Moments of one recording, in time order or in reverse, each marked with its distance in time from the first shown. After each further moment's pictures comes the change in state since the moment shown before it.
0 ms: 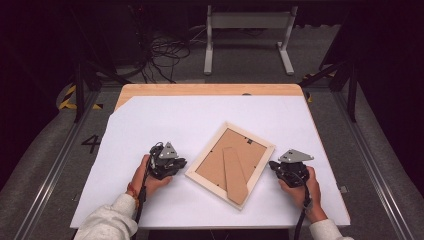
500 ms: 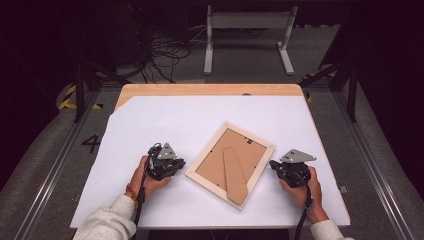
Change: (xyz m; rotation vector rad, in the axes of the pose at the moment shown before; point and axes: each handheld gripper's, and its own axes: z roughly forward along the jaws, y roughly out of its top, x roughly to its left) left arm 0.000 -0.004 -0.004 0.000 0.009 -0.018; right arm -0.001 0.000 -0.005 -0.023 0.003 0.002
